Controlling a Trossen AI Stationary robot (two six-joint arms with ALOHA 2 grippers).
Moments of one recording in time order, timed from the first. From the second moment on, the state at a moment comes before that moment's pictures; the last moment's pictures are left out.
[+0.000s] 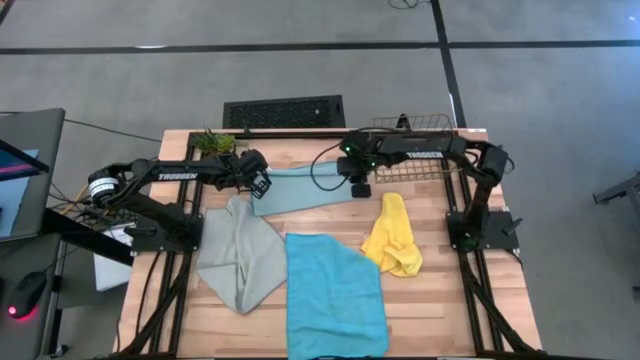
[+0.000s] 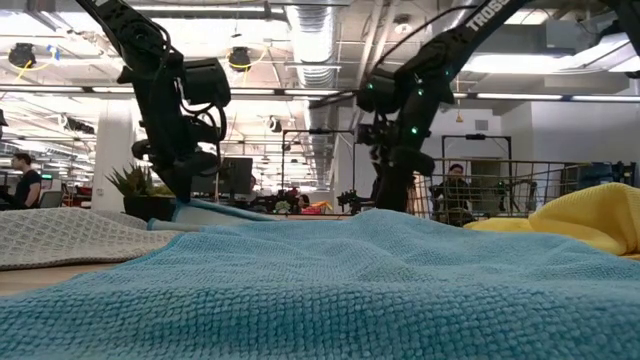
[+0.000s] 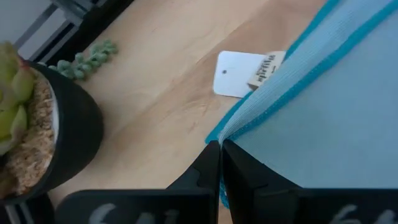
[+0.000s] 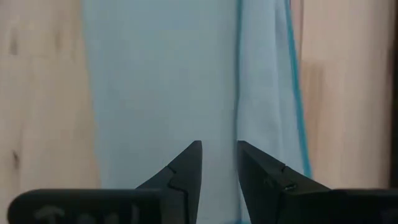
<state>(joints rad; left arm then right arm) 0.50 1.38 0.69 -0.49 -0.41 -0.29 -0.44 1.84 1.19 -0.49 -0.06 -0.60</state>
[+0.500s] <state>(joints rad) 0.50 1.38 0.69 -0.43 -0.37 -0.30 -0.41 1.84 1.19 -0.50 -0.07 -0.58</state>
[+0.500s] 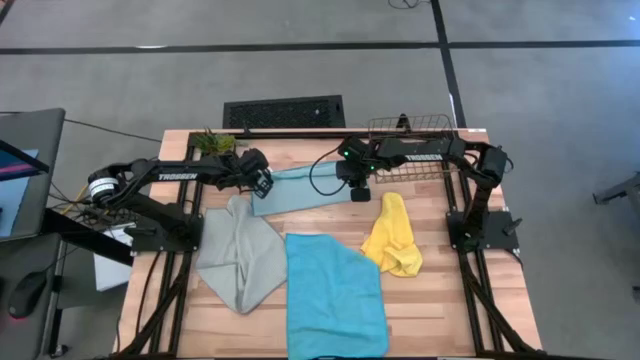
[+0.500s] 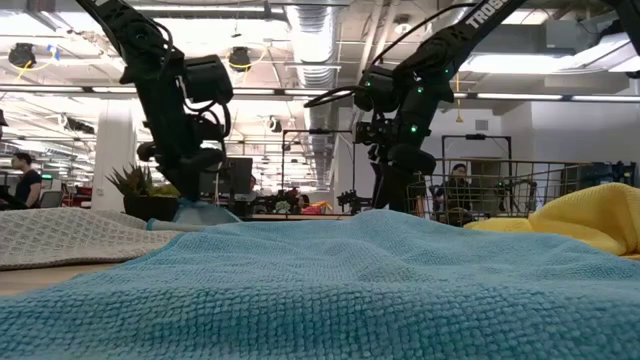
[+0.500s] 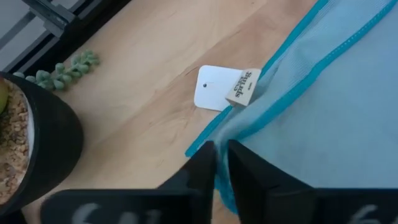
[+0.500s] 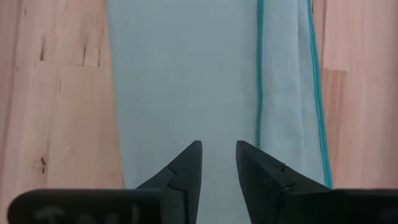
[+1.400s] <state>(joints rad) 0.36 1.38 0.73 -0.44 -0.14 -0.25 -0.42 1.92 1.19 -0.55 -0.07 -0.44</state>
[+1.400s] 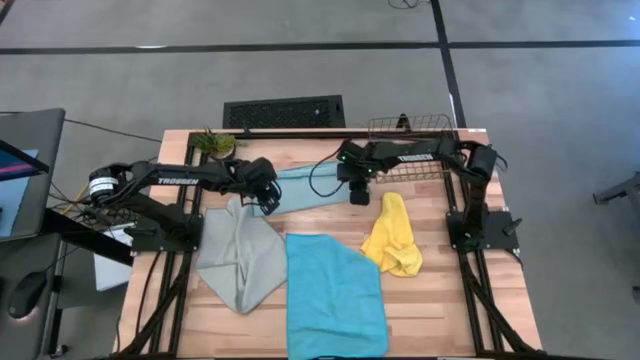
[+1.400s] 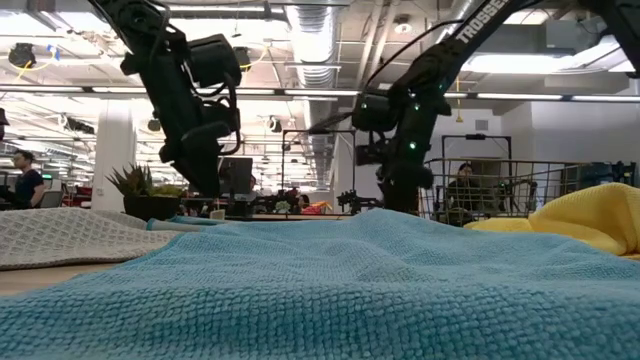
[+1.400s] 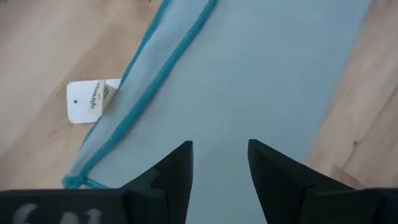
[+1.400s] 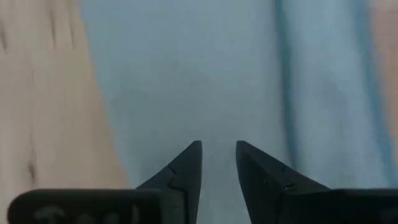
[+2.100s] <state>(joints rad) 0.35 1.38 0.73 -0.49 -0.10 -0.27 -0.29 1.93 1.20 -0.66 -0.10 -0.40</state>
